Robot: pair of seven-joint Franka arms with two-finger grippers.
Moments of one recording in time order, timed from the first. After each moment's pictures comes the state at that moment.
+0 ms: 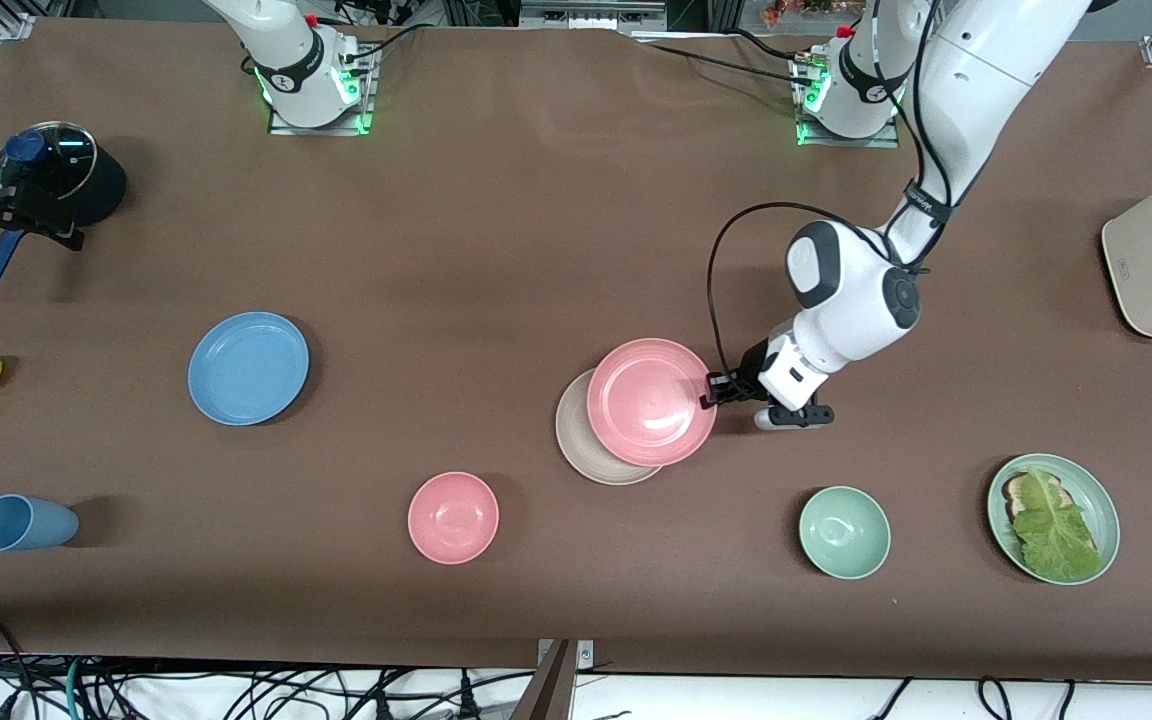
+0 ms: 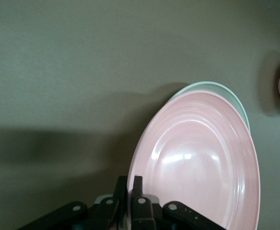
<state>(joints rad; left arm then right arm) -0.04 0.60 -0.41 -1.94 -0.56 2.76 -0.06 0.03 0.00 -0.10 -1.62 -0.01 1.60 -0.08</state>
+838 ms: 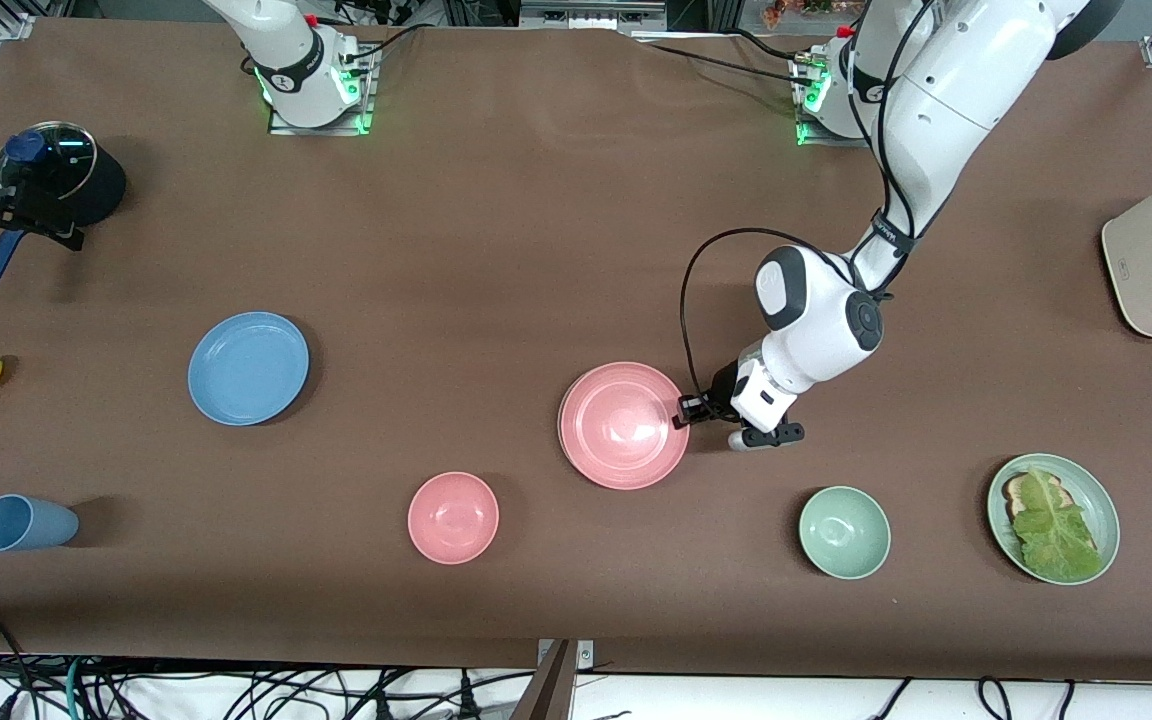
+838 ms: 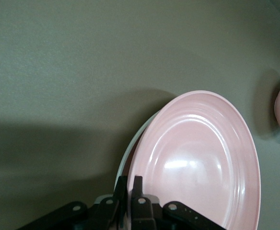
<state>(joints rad) -0.09 0.73 -0.39 -1.80 -0.56 2.80 -0.10 0.03 0.00 -0.10 -1.62 -0.01 1.60 -0.08</state>
